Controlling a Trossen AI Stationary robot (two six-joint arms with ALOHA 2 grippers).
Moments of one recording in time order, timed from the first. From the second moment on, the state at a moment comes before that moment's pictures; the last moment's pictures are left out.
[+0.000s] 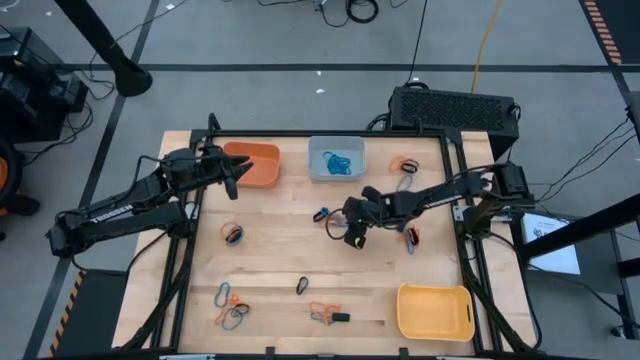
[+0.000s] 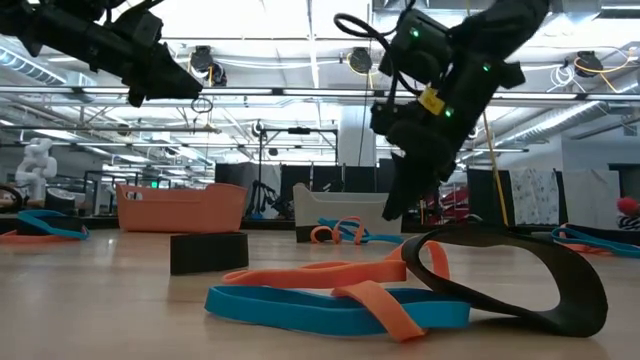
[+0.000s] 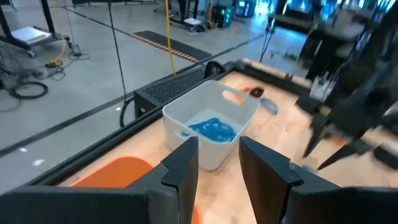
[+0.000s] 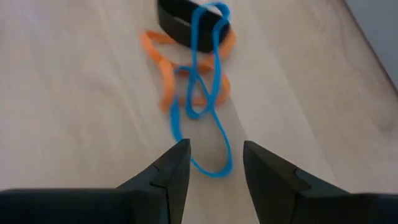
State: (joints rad) left arm 0.50 0.51 0.43 -0.14 0.01 -0.17; right arm 0.01 1.69 0.88 -0.21 0.23 0.36
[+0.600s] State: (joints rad) left arm 0.43 0.63 0.34 -0.03 0.36 -0.33; right arm 0.02 1.81 0.83 -0.04 0.24 0.38
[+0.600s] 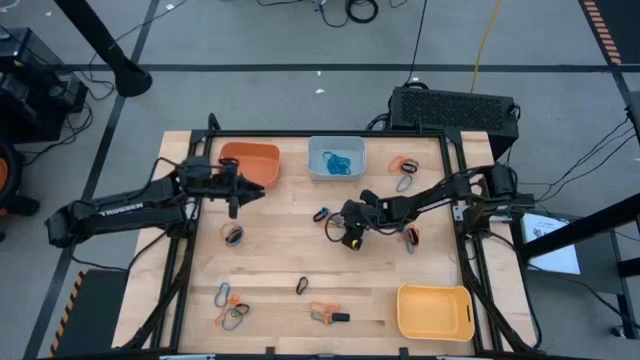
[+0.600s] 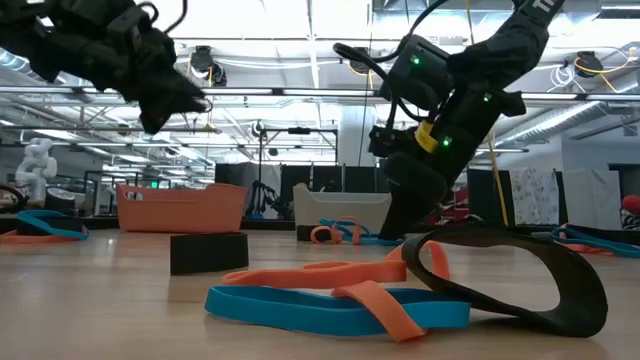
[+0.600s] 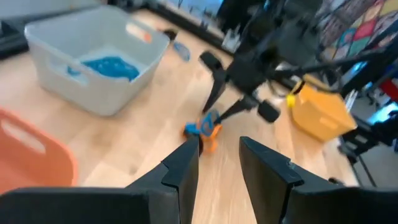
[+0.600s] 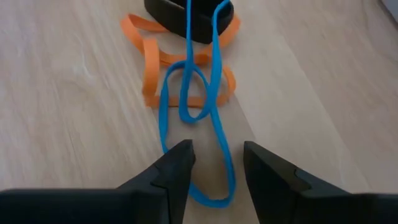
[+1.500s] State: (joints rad) left arm 0.38 0.72 0.34 -0.12 0.32 -0.20; right arm 0.10 1.78 1.39 -0.76 0.50 0.41
